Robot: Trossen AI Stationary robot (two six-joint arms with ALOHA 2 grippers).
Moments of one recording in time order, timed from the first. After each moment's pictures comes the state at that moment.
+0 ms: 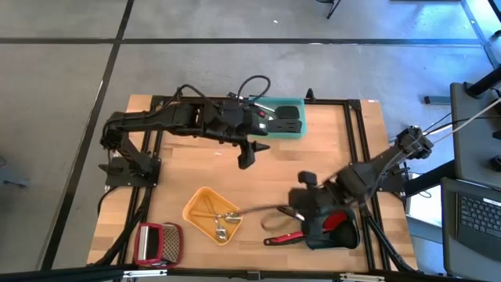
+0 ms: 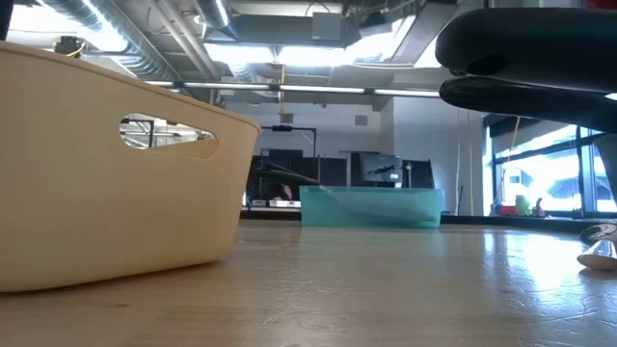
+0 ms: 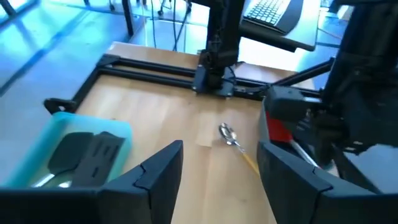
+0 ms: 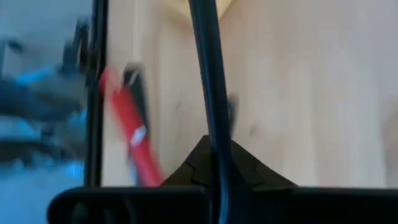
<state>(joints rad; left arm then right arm) -0.03 1.65 1.91 -0.77 -0.11 -0.19 0.56 1.56 1.50 -1.05 0.16 0.56</state>
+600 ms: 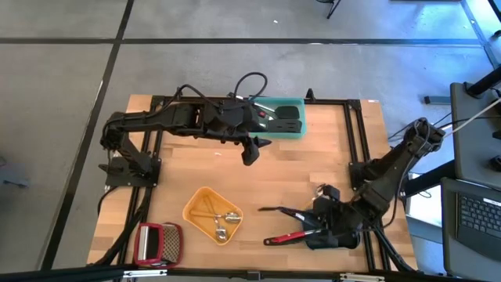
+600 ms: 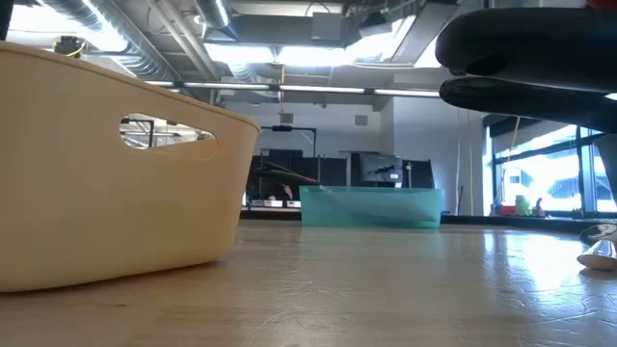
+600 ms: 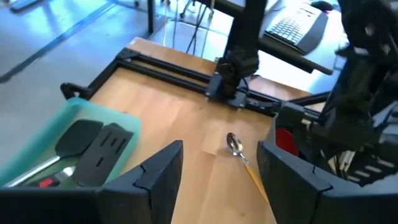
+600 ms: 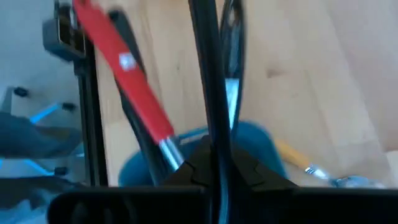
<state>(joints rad) -0.01 1.65 1.91 -0.76 -0.19 -0.32 0.84 1.37 1.04 -0.79 0.37 1.02</state>
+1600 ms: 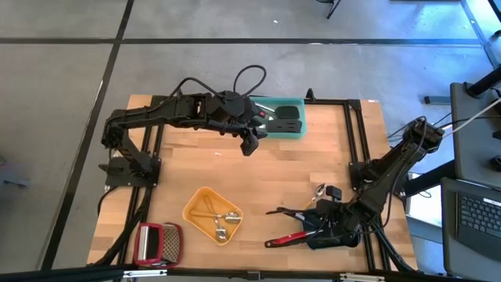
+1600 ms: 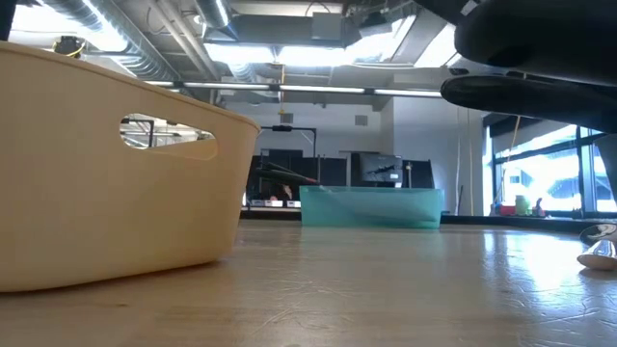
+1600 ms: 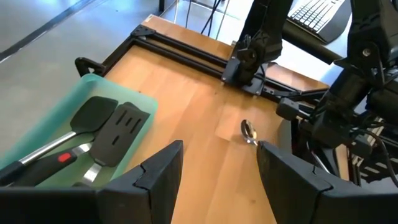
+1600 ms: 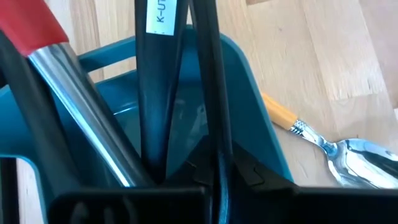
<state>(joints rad) 0.07 1.65 1.90 -0.83 -0.13 -0.35 0.91 1.37 0.75 -0.63 0.36 1.04</state>
